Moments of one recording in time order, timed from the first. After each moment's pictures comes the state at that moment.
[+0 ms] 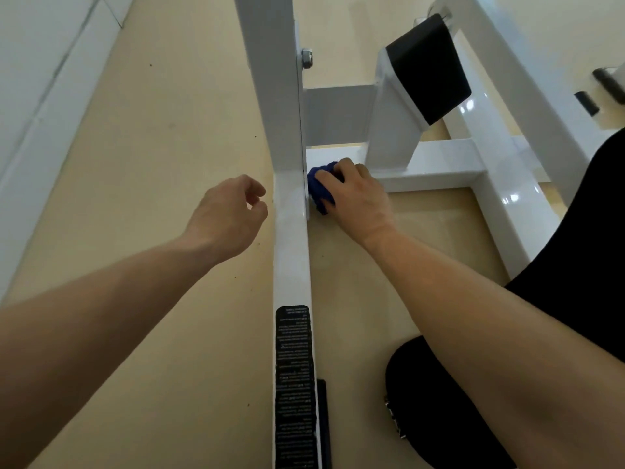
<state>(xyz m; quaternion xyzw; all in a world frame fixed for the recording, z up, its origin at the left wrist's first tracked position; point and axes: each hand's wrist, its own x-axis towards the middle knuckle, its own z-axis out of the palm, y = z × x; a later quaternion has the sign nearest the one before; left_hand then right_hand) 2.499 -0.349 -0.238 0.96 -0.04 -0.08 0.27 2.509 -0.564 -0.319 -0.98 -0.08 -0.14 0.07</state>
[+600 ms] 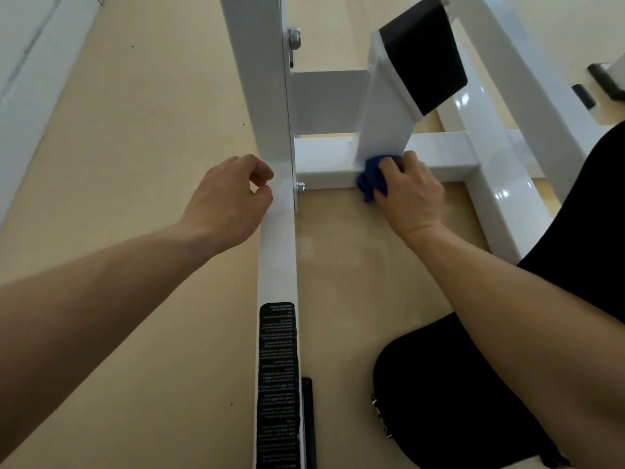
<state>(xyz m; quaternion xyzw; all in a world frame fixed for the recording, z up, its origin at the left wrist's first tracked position) 2.502 -0.370 -0.239 0.96 -0.09 -0.04 0.27 2.486 -0.642 -0.323 -0.98 0.04 -0.17 0.03</state>
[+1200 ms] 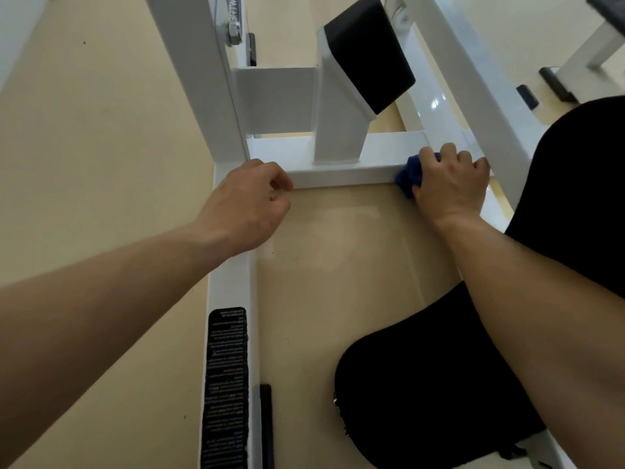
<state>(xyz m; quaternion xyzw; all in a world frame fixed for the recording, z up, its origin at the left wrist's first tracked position) 2.493 -0.439 -0.249 0.94 -0.19 -0.06 0.27 2.472 -0.751 -0.313 -0.97 0.13 -0.12 -0.15</state>
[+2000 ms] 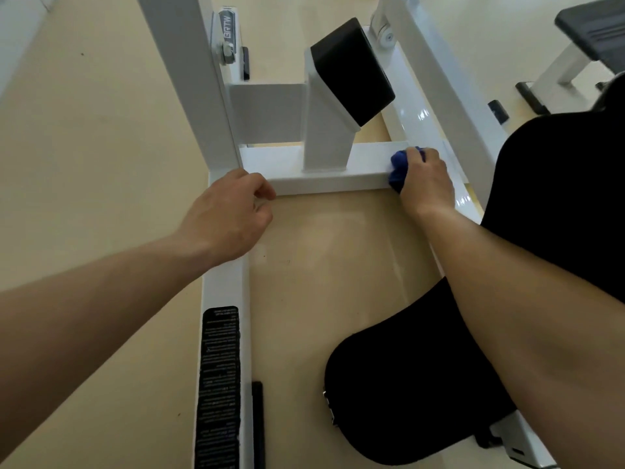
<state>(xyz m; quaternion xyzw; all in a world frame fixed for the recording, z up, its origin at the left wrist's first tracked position) 2.485 -0.428 -0.244 0.95 -0.21 -0.04 0.23 2.483 -0.751 -0.305 -0.97 0.22 -0.05 0.10</state>
